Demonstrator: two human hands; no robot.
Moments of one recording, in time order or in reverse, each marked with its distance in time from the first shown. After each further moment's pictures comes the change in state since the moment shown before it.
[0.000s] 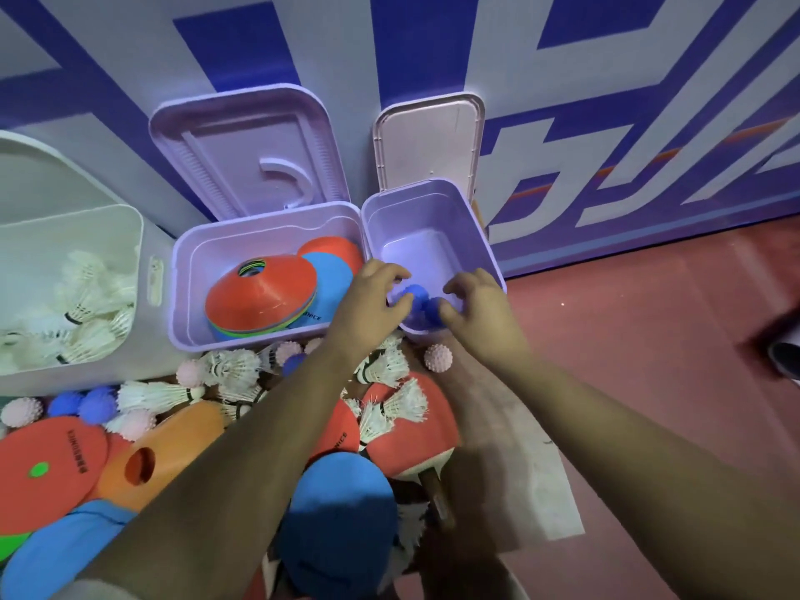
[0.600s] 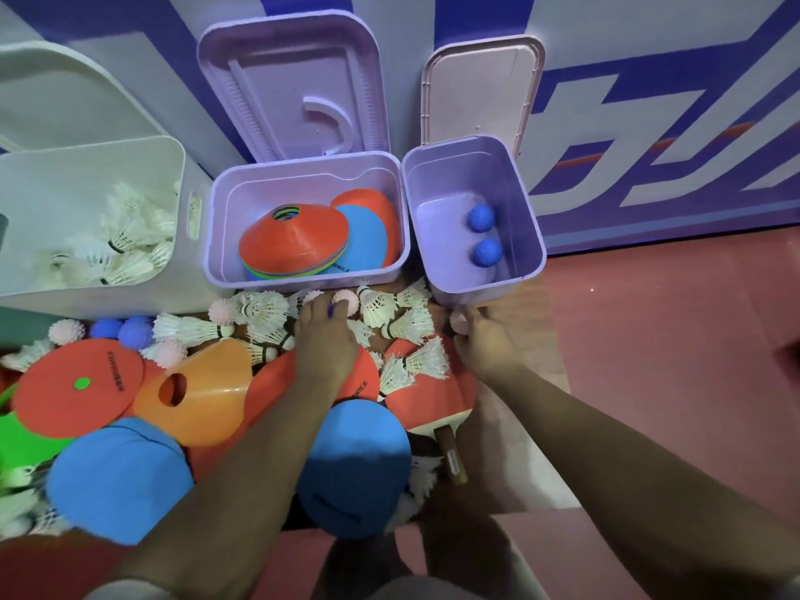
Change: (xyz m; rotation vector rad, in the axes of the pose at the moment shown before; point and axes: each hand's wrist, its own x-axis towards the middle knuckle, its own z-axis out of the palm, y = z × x) left_hand -0.116 -0.087 0.003 0.570 0.017 -0.408; right_hand -0.048 0.048 0.086 -0.126 -0.274 0.139
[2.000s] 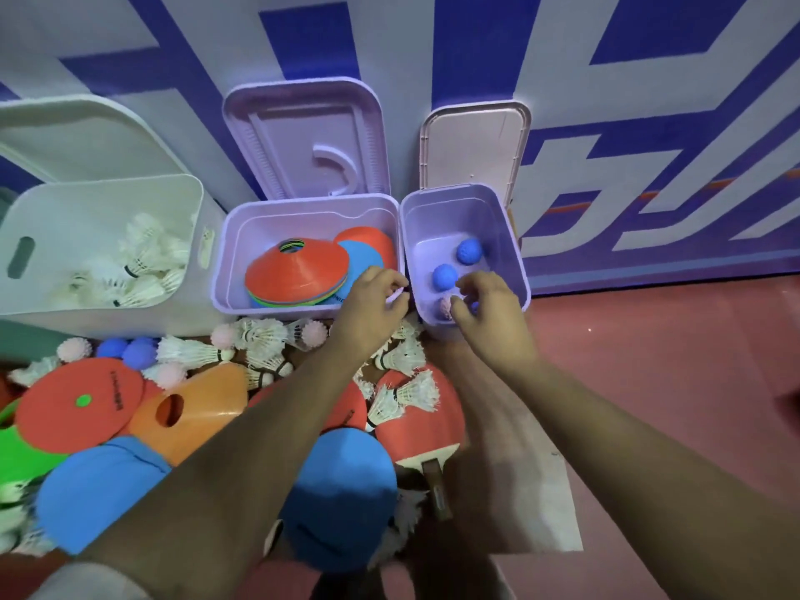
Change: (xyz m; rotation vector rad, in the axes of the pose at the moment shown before) left_hand 0.042 0.084 -0.067 -0.574 0.084 0.259; right_hand 0.007 -0.048 -0.091 0.225 0.292 -0.260
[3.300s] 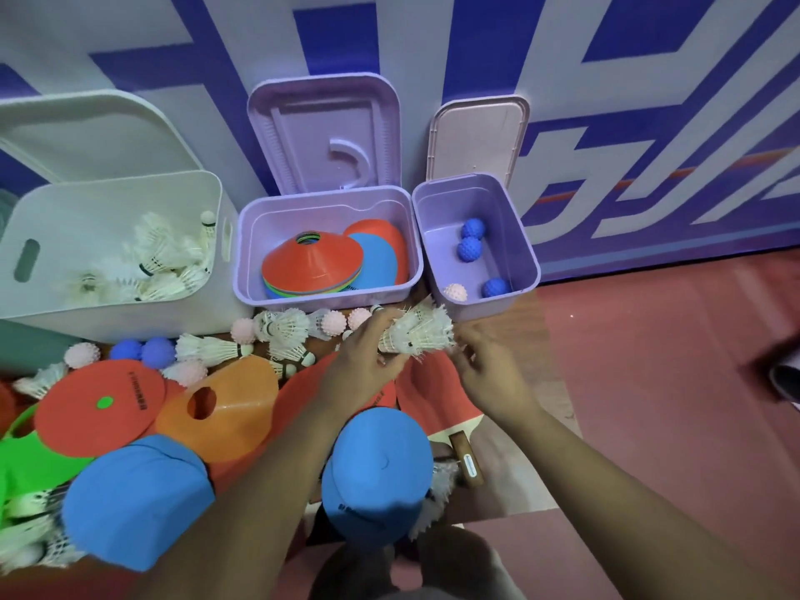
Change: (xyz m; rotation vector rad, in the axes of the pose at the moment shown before) left_hand -0.102 -0.048 -0.035 -0.105 -0.114 0.072; right_hand -0.099 -0.027 0.047 0.000 -0.050 -0.032
